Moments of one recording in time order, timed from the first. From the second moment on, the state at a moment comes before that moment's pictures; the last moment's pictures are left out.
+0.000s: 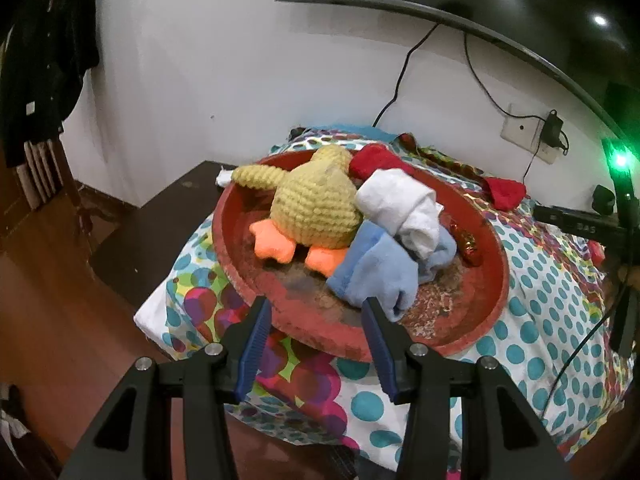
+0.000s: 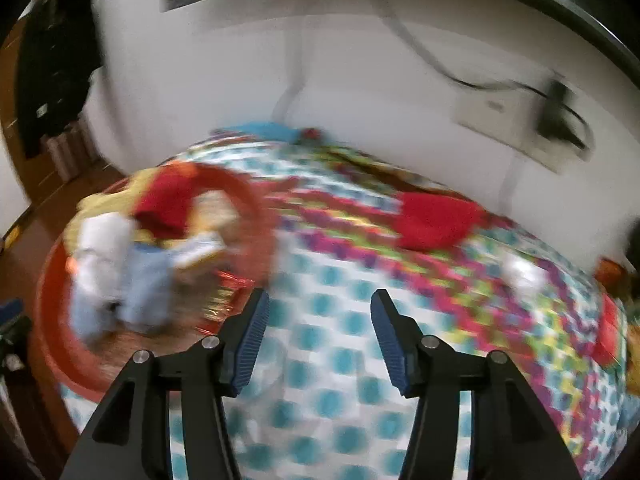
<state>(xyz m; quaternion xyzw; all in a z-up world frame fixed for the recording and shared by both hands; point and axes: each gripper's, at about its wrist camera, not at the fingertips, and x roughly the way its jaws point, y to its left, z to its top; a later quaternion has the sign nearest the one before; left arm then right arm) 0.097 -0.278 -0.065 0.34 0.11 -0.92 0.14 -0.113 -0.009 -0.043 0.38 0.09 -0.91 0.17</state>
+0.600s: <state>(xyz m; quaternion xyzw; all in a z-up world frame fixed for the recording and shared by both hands) 0.067 -0.229 -0.049 0.38 0.03 -0.92 0.09 -0.221 0.118 -0.097 0.41 0.07 -0.91 0.07</state>
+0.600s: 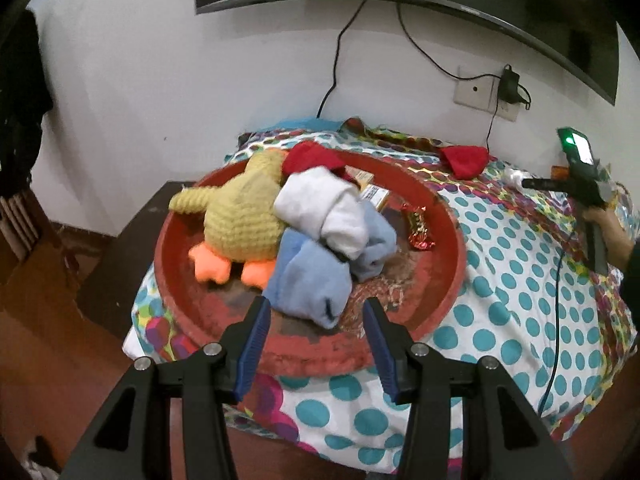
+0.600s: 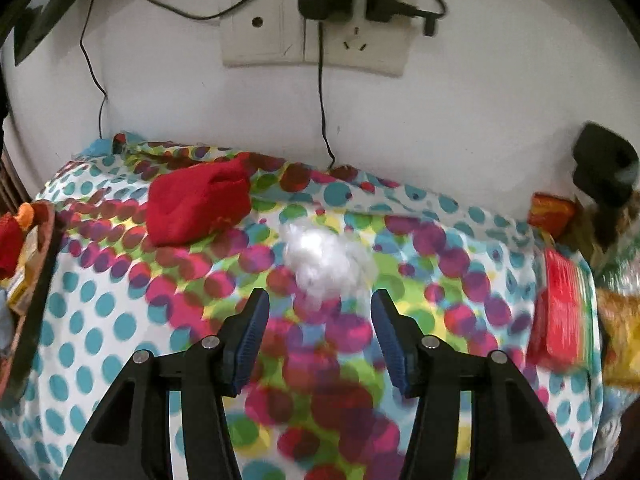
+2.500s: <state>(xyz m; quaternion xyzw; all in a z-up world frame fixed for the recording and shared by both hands) -0.301 0.005 -0.103 0.43 -0.06 -0.89 -0.09 -0.167 0.152 -0.124 0.43 0.06 -0.89 0.13</state>
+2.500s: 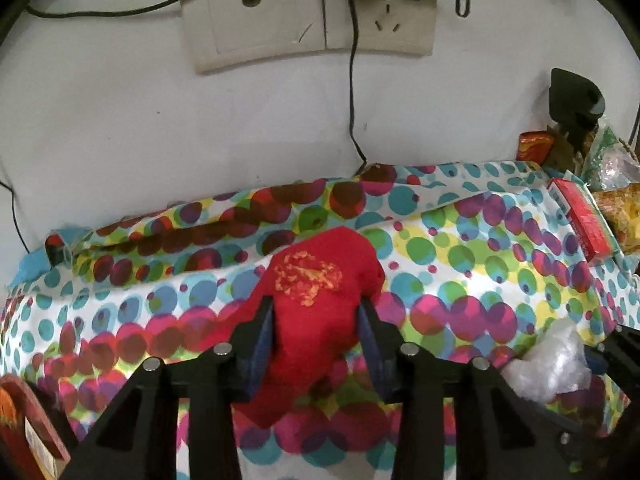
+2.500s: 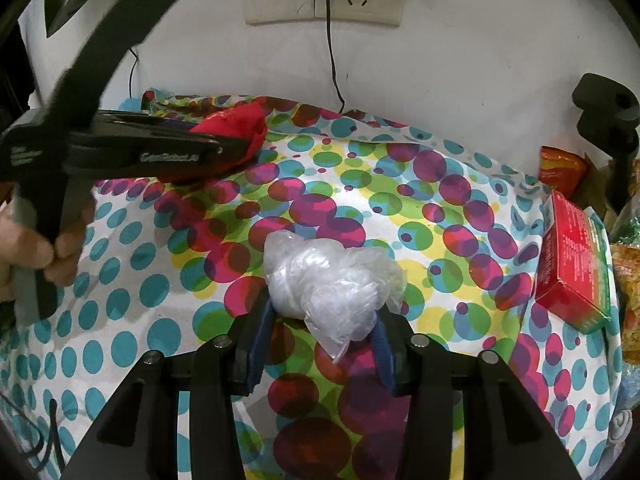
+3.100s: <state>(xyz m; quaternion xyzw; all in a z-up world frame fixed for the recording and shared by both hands) -0.207 0.015 -0.083 0.43 -0.06 -0.90 -0.10 -0.167 0.154 -0.124 0.43 0.06 -0.89 0.13</state>
